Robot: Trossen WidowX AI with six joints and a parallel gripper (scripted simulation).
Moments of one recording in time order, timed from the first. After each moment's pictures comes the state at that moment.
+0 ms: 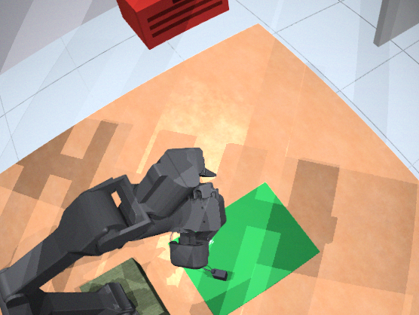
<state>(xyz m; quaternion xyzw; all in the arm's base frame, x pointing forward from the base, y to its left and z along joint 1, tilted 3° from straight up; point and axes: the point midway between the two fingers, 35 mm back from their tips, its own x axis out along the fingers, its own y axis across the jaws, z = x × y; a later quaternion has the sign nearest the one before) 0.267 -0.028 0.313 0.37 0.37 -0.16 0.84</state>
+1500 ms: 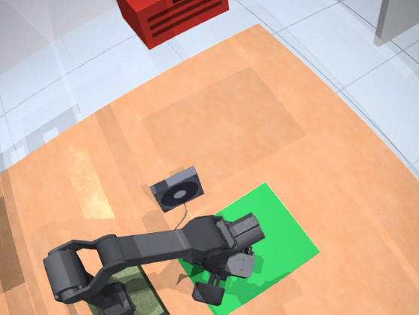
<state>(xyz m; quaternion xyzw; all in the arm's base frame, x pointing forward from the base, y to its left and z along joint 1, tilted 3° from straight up) 0.252 -0.067 0.041 0.32 0.60 -0.33 0.65</state>
